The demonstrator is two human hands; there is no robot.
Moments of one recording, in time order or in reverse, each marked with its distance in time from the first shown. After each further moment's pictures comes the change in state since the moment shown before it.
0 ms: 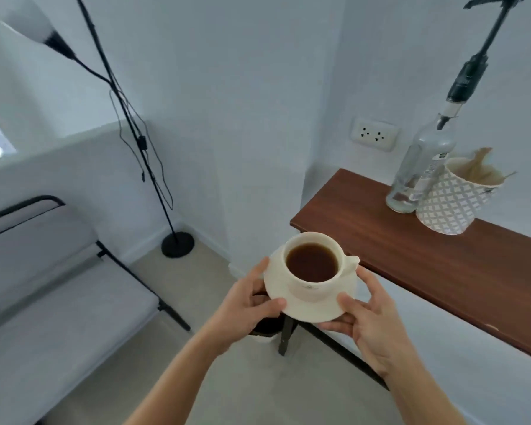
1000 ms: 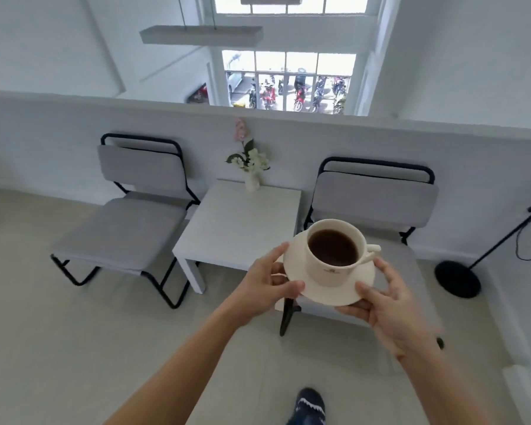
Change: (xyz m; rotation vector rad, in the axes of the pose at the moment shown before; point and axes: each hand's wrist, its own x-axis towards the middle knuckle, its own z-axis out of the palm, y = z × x) left_hand -0.518 -0.064 -0.370 -0.169 1.148 -0.186; right_hand -0.144 0.196 0.598 -0.237 -1.023 0.289
